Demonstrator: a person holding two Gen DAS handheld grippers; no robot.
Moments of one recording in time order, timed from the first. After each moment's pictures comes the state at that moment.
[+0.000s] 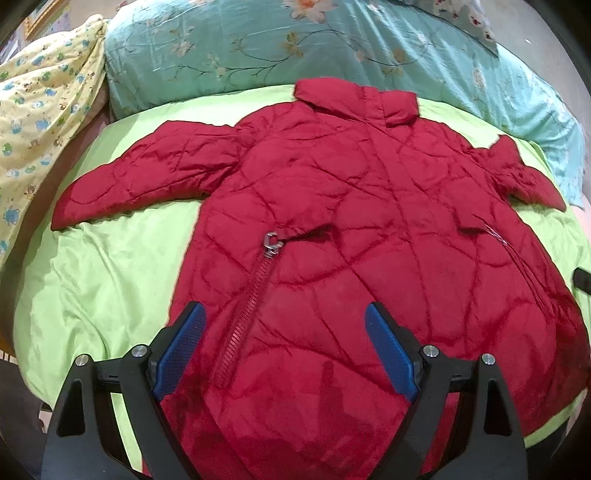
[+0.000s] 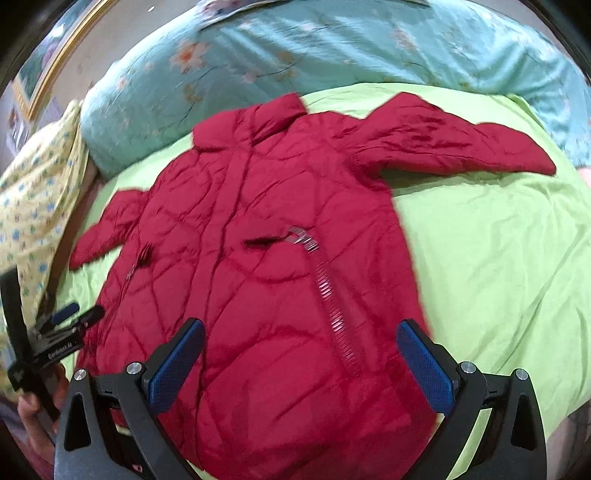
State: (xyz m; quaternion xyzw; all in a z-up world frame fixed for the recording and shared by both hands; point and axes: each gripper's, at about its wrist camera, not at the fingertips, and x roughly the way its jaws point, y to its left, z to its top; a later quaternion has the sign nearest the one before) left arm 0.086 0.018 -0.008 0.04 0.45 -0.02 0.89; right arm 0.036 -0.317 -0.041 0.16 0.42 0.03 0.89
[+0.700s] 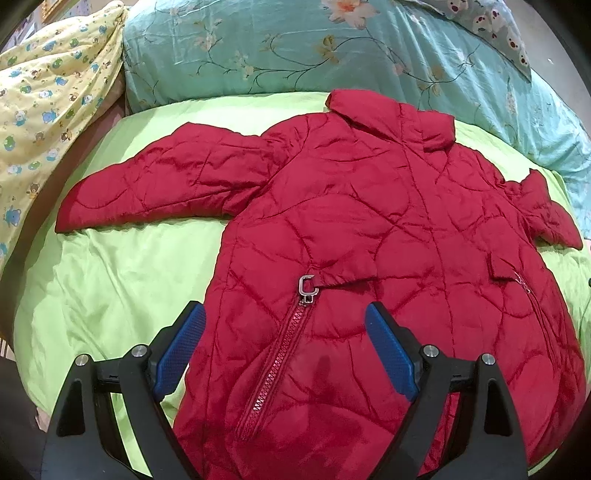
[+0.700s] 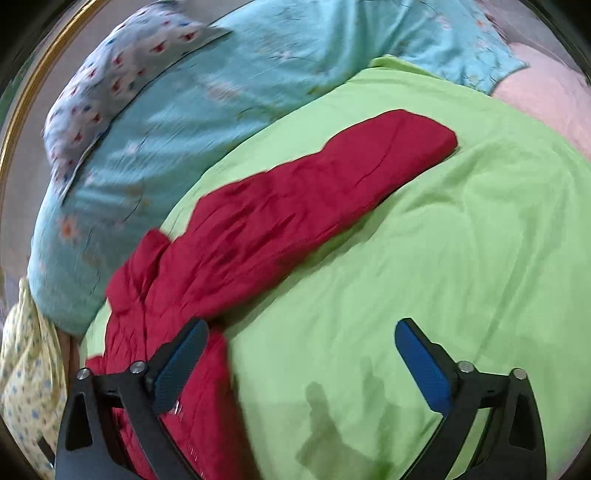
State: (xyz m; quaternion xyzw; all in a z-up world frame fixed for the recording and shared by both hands) left arm 0.132 0.040 -0.005 0.01 0.45 0.01 0.89; right arm 0.094 -0.539 -0.067 0.36 0.35 -0.09 0.86
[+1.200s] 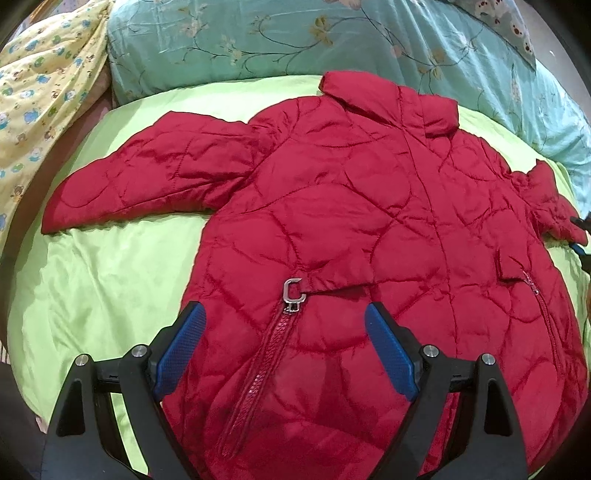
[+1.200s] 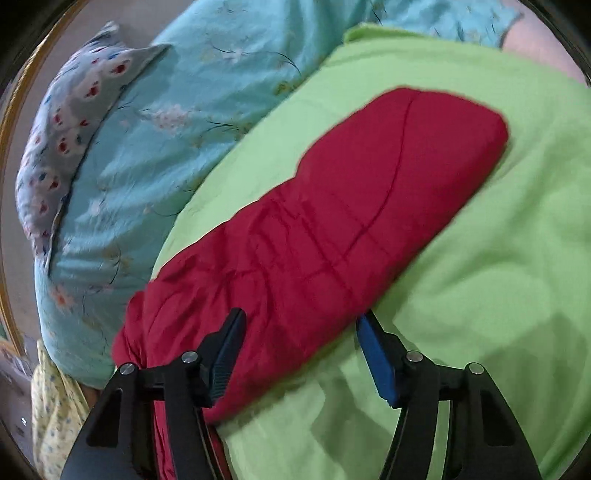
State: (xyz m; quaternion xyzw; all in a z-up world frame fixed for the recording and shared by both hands) left arm 0.153 0.025 -0.021 0.02 0.47 0.00 0.88; right arm 0.186 -0.608 -0.126 0.45 0.32 -0.08 0.83
